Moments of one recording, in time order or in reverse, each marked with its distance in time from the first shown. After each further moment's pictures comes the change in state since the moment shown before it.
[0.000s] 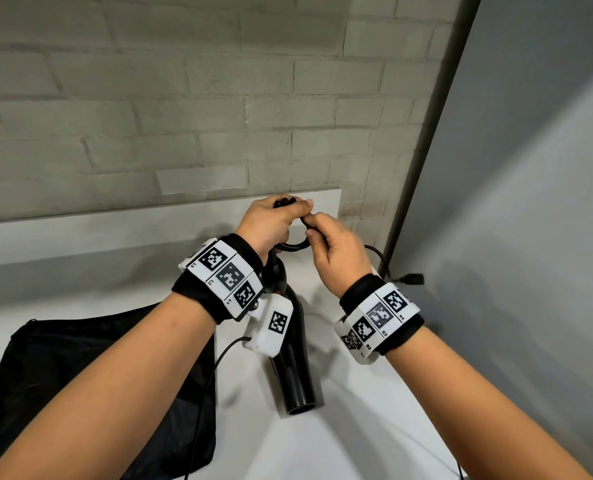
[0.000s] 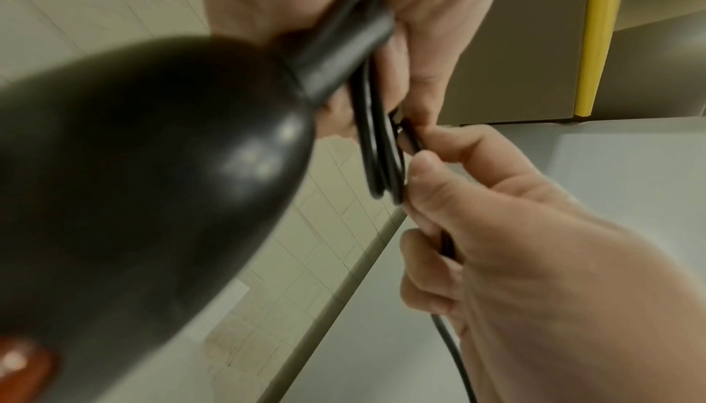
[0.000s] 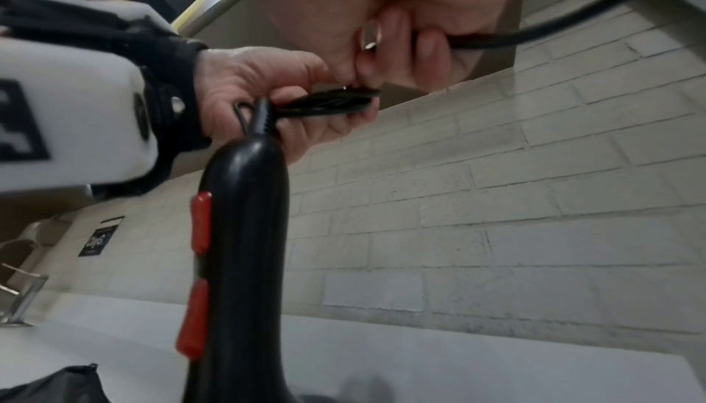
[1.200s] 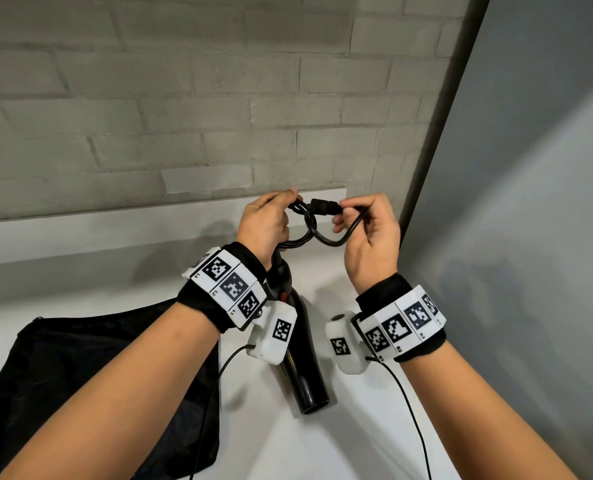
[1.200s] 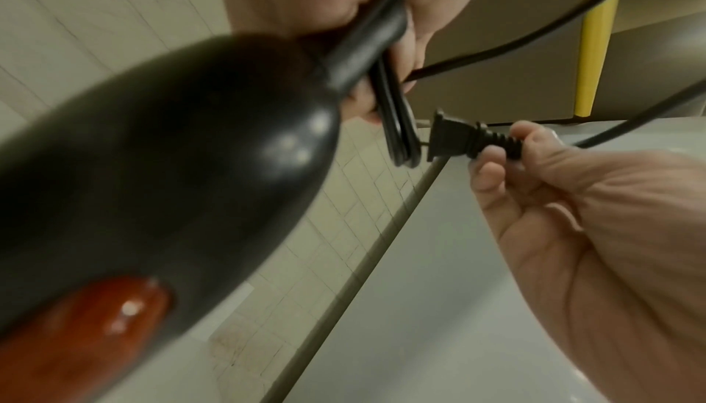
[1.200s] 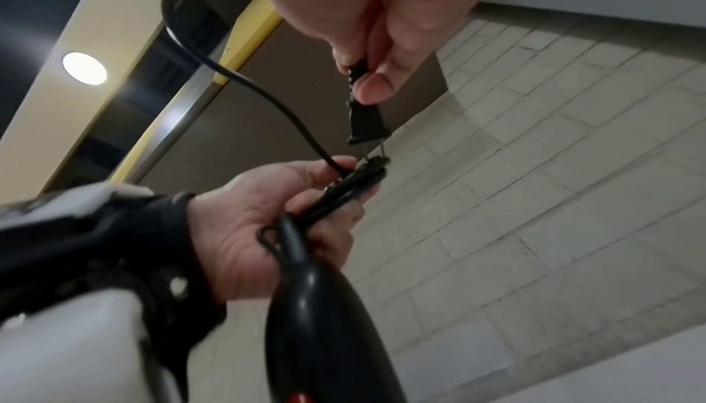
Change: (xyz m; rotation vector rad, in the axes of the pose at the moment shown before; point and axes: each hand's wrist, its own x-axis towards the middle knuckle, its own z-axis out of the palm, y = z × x) left_hand -0.002 -0.003 -0.001 -0.216 0.110 0.021; right_hand 0.011 -0.012 -0.013 0.537 0.438 0.064
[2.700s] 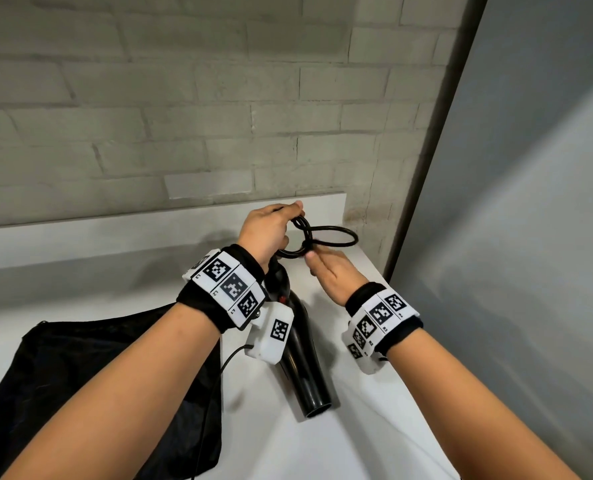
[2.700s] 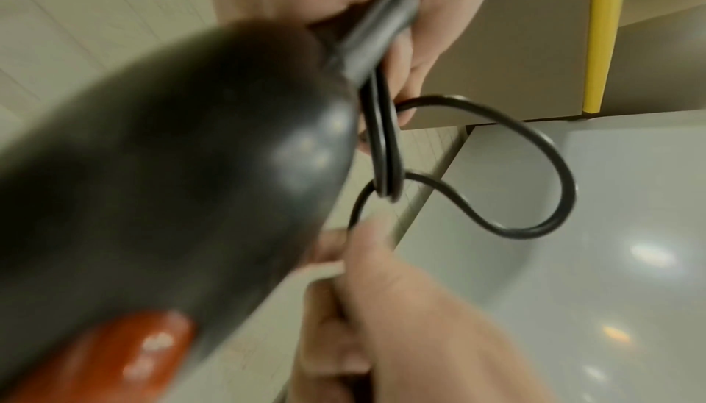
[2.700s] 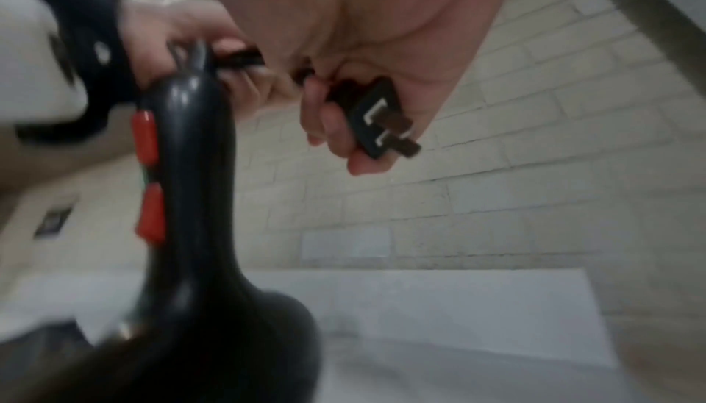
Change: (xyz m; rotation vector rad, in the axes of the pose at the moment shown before) left_hand -0.001 0.001 -0.003 0.190 -0.027 -0.049; right_hand -0.018 0.039 -0.002 -0.445 -0.796 0.269
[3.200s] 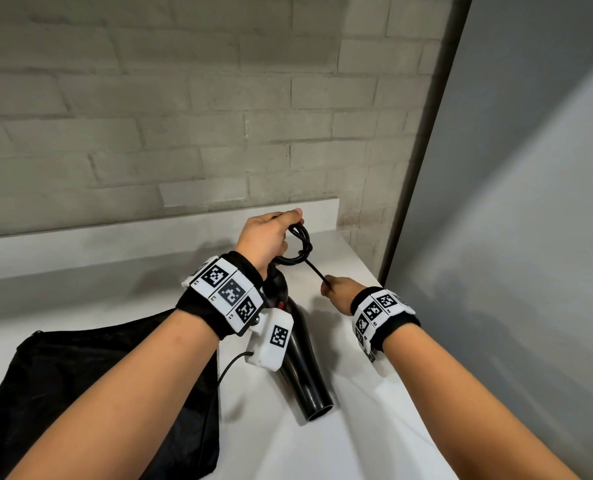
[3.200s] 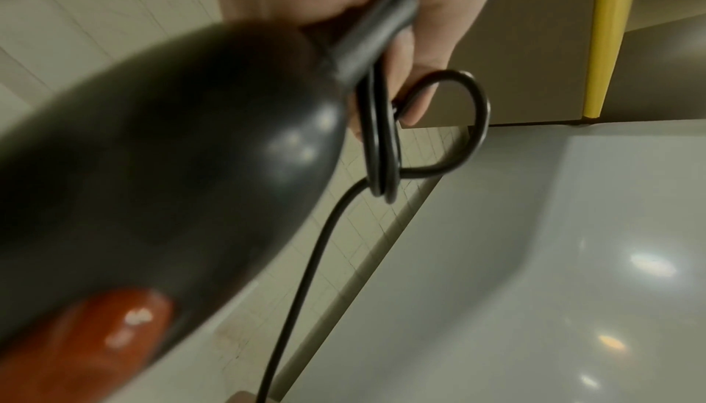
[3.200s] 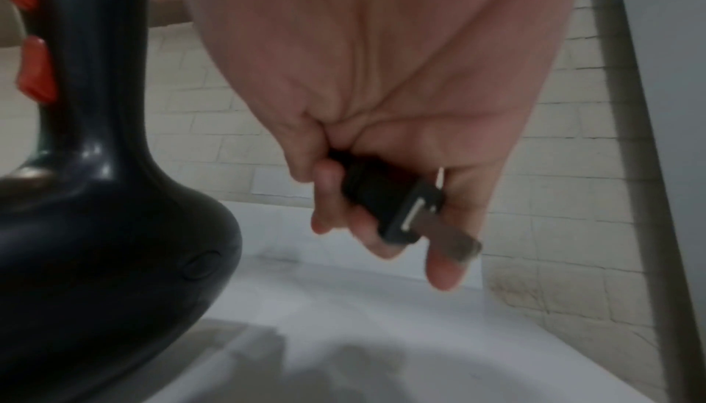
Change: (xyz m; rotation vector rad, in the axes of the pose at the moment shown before) left_hand -0.004 -0.001 0.002 0.000 -0.009 -0.010; right_hand 0.002 0.052 0.004 -0.312 -0.273 0.463
